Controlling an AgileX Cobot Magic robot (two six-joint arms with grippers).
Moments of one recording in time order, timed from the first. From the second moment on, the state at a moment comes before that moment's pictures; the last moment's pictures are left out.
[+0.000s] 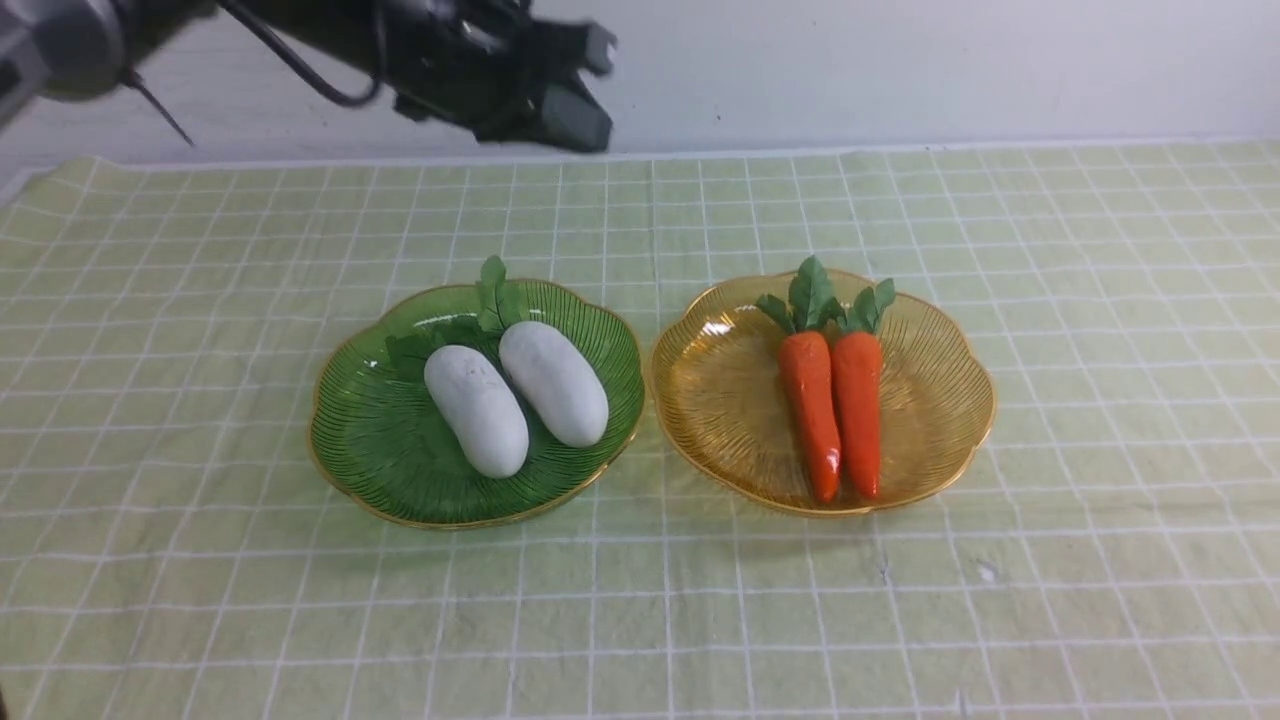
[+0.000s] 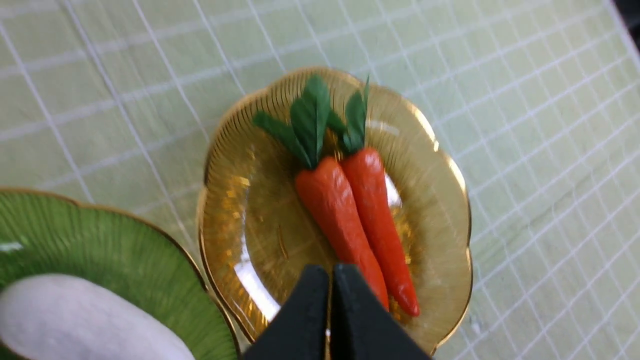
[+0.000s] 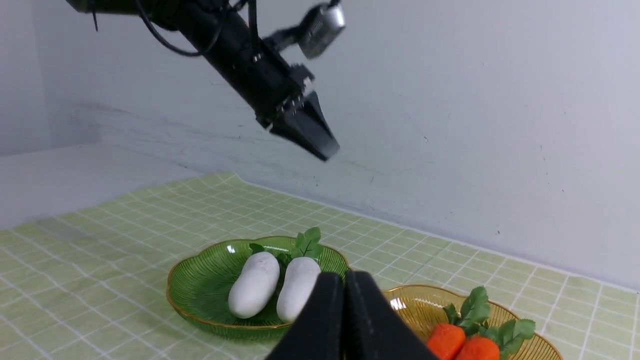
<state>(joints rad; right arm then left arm) 0.60 0.13 -0.23 -0.16 0.17 0.10 -0.20 1.91 -1.96 -0.63 1.03 0.26</state>
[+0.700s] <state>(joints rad) 0.52 0.10 -0.22 -0.09 0.27 0.11 -0.10 1.74 -2.05 -0.46 1.26 0.20</state>
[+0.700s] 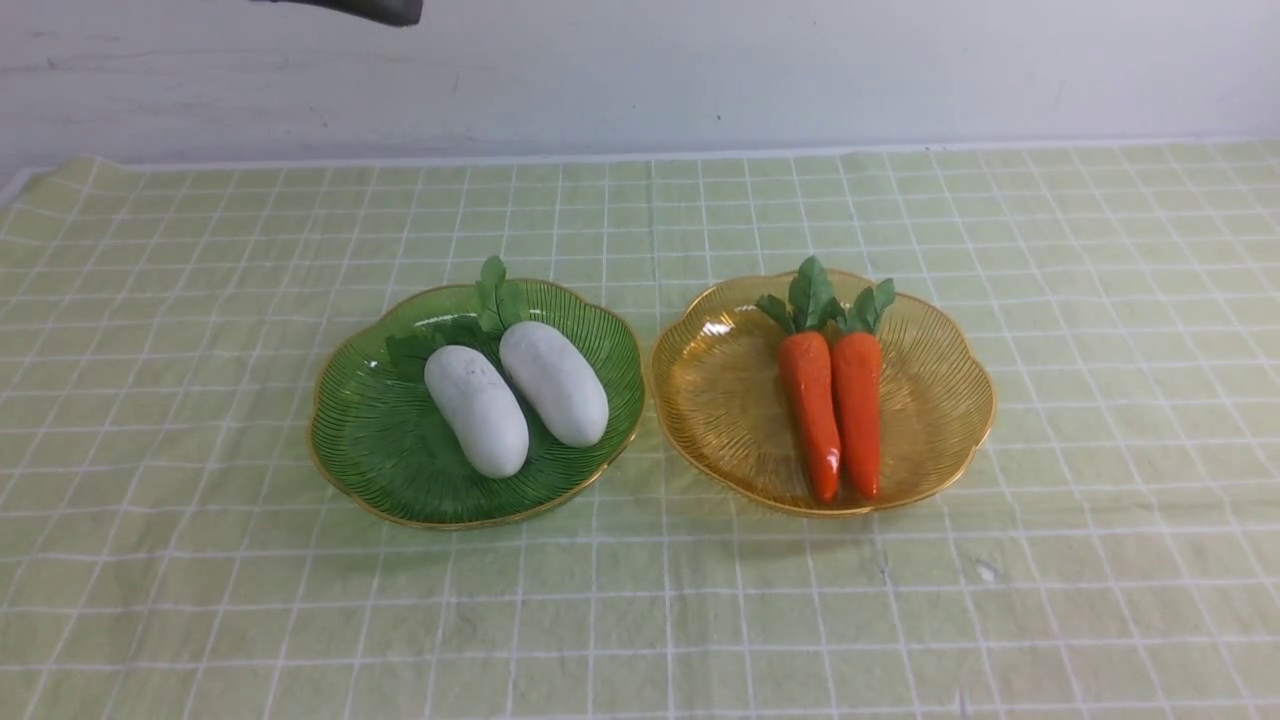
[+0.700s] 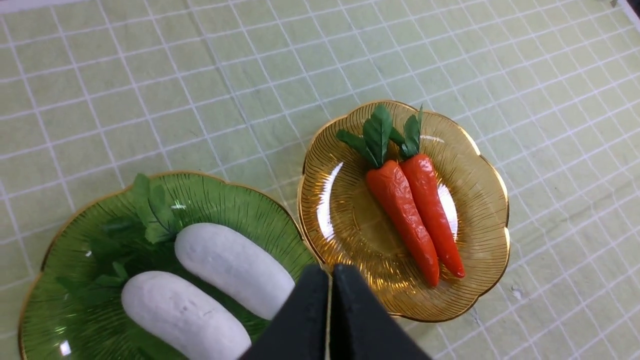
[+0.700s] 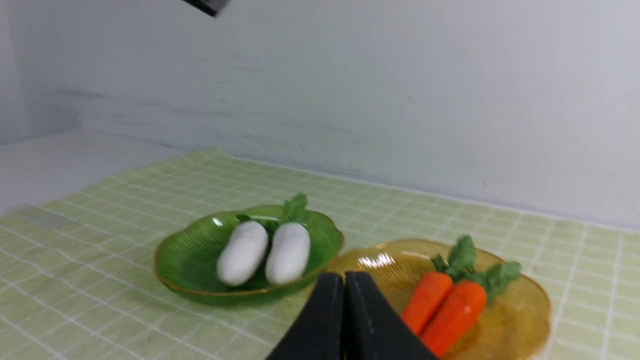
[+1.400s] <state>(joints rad) -0.01 -0.01 0.03 -0.07 0.36 0.11 -0.10 1.70 -2.03 -0.39 1.26 0.21</state>
